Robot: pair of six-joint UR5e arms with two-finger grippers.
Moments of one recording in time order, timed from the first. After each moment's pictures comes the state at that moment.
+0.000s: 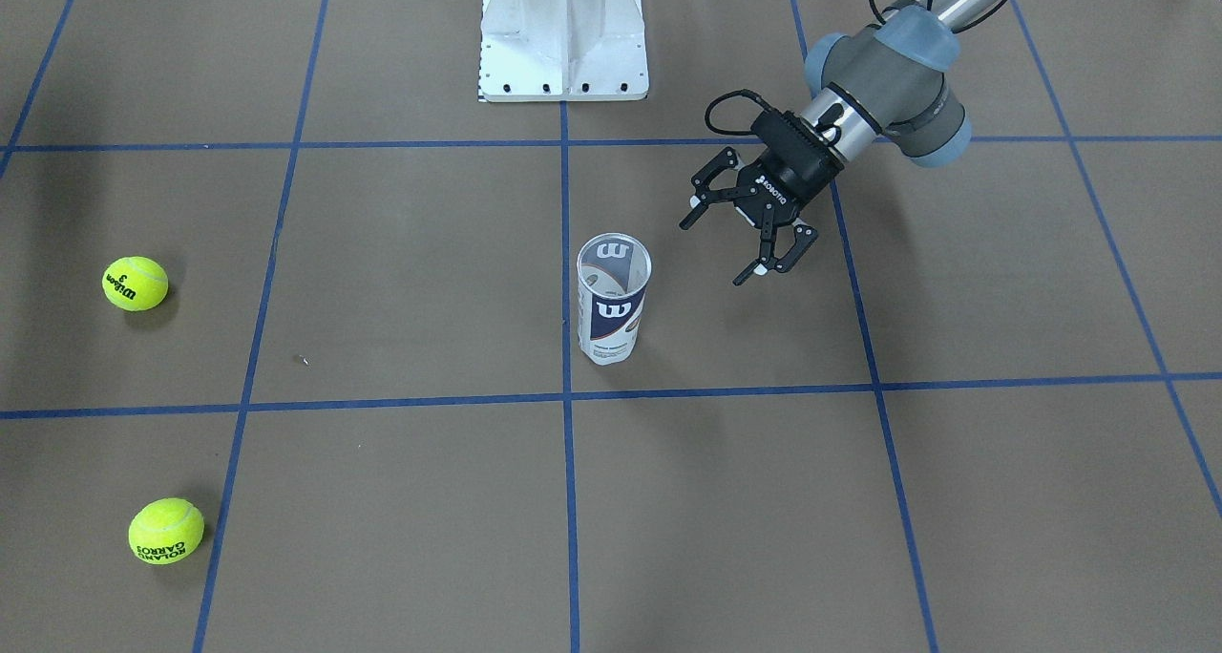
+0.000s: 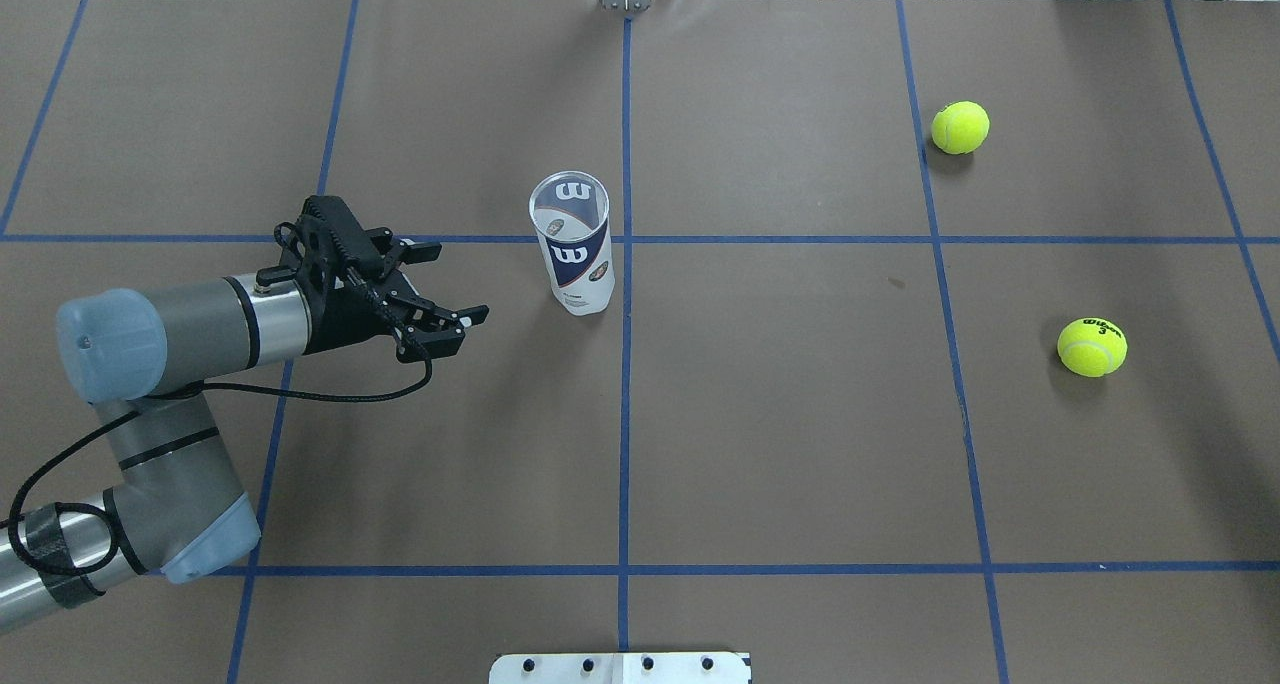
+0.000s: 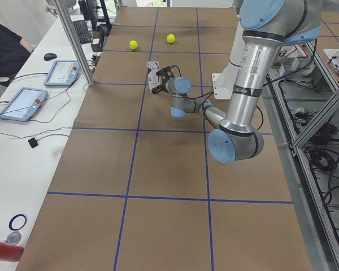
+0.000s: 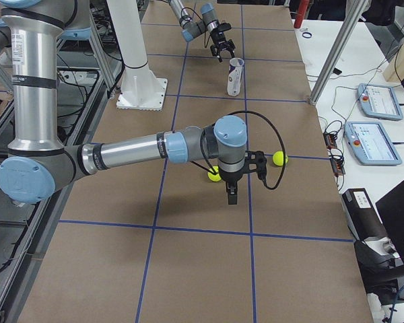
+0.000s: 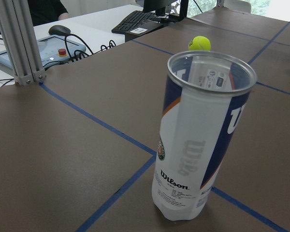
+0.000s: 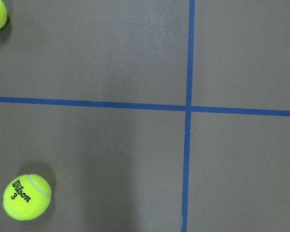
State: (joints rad) left arm -0.56 -1.86 -1.63 -2.84 -1.65 -0.48; right arm 1.51 -1.58 1.85 -1.62 2.32 0.11
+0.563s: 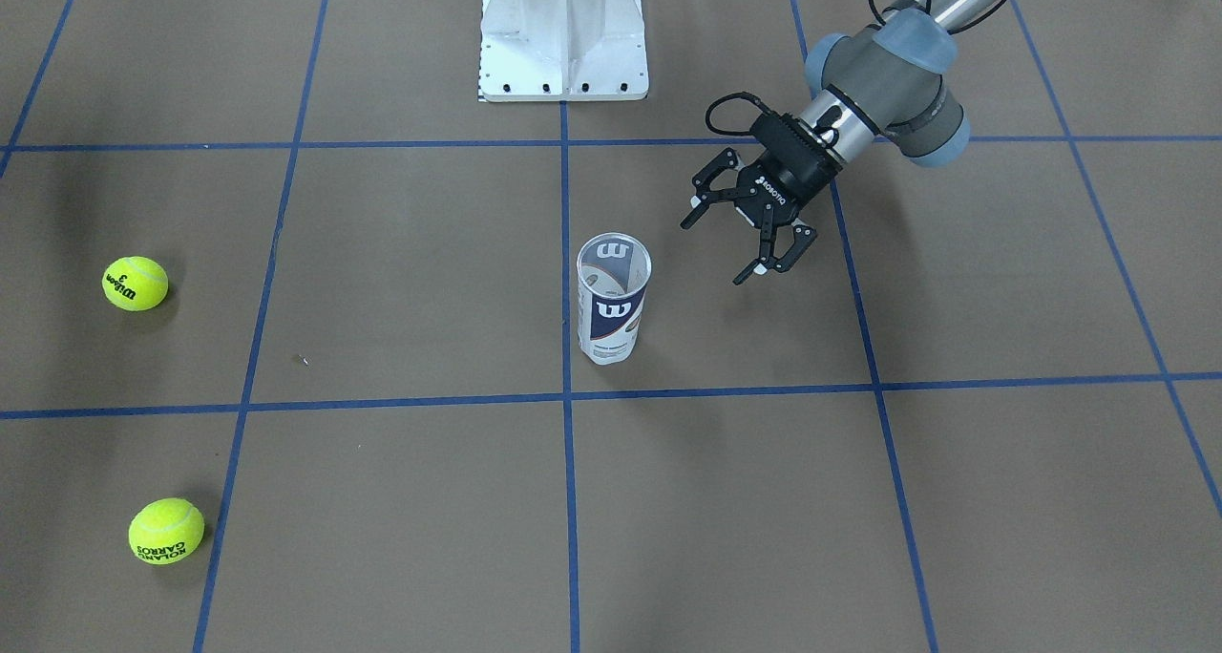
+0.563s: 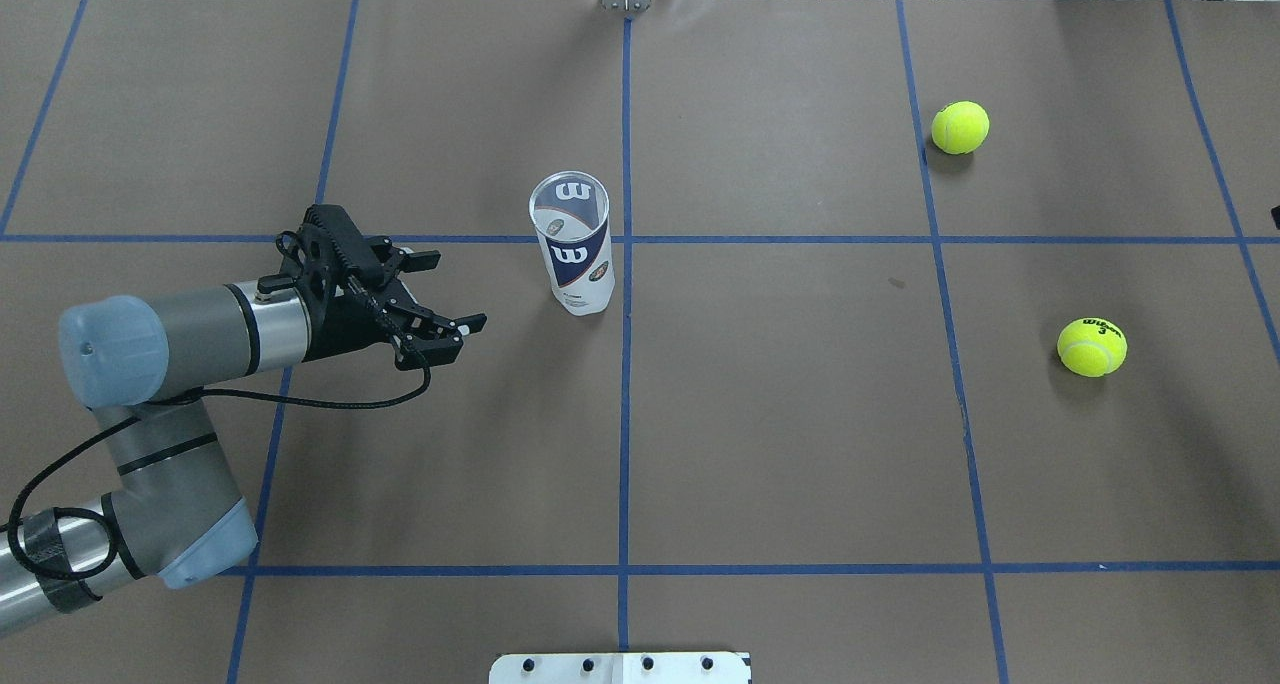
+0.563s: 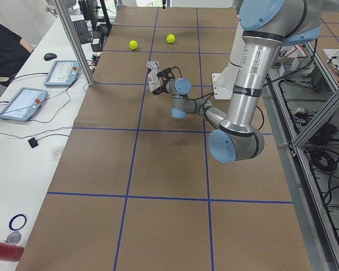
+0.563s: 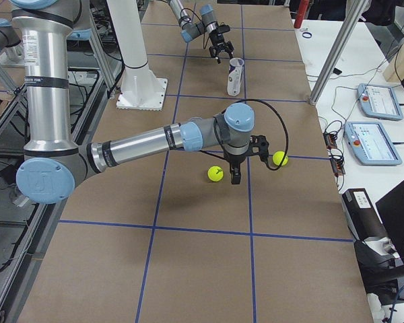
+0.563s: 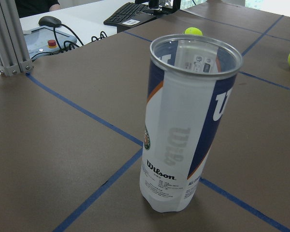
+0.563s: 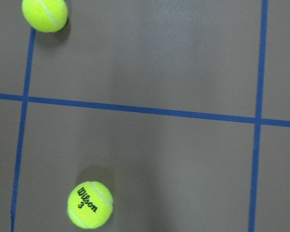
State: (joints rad) left arm -0.55 -1.85 -1.62 -2.84 -1.65 -0.48; right arm 1.36 -1.58 1.89 -1.59 2.40 0.29
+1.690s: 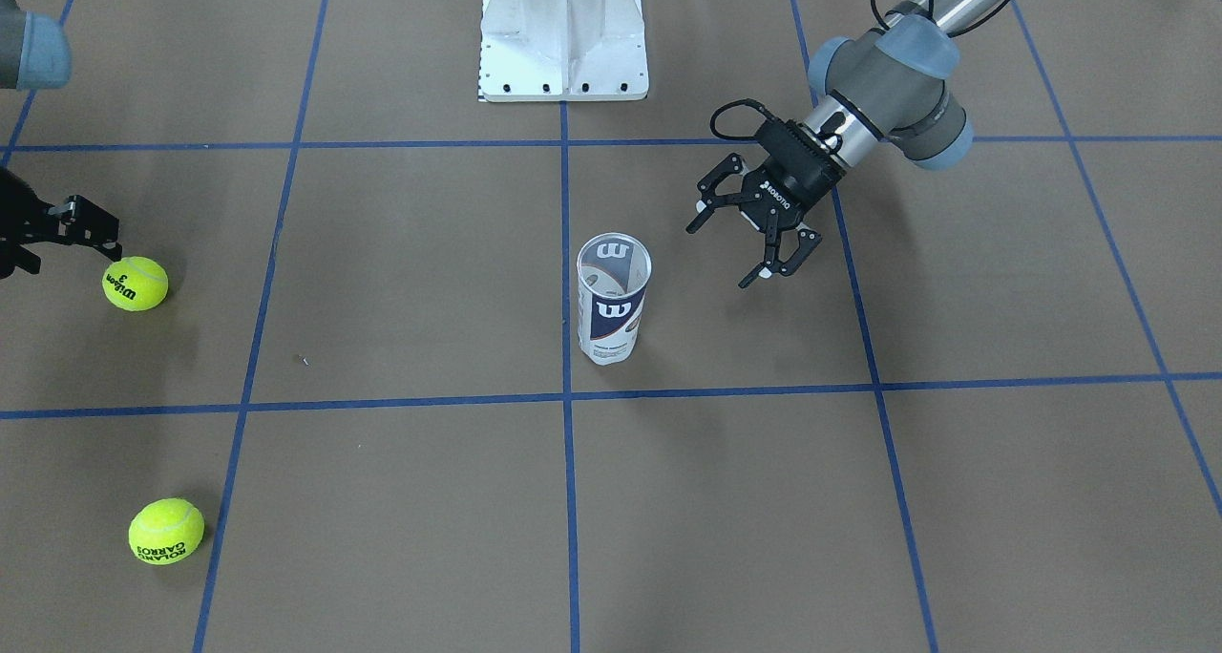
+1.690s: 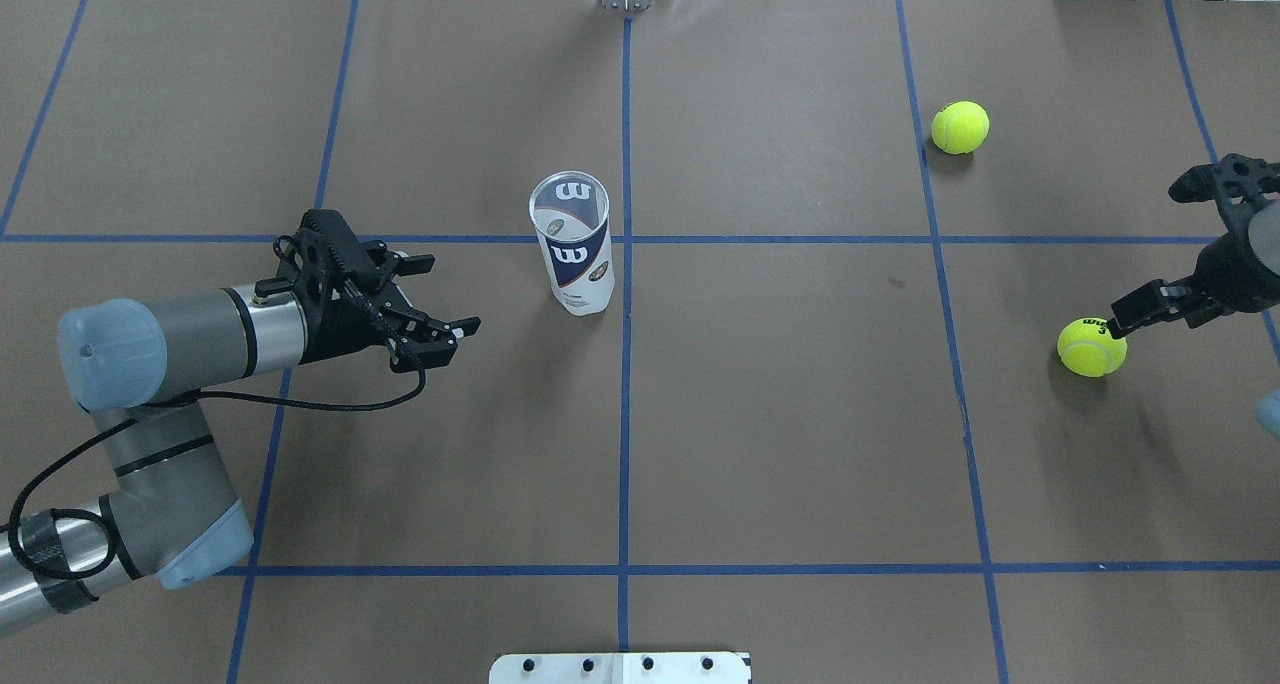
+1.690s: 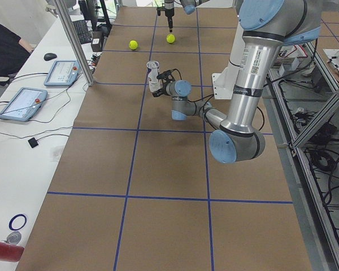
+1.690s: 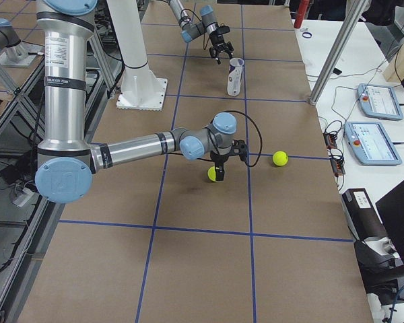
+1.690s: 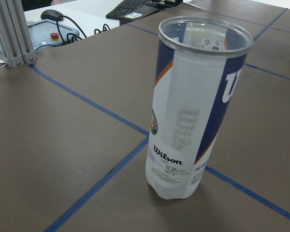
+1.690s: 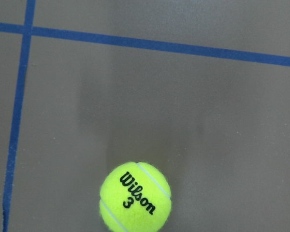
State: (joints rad) left arm -0.55 -1.84 -1.61 -2.85 -1.65 -0.48; right arm 1.03 -1.63 1.80 -1.30 2.25 0.54
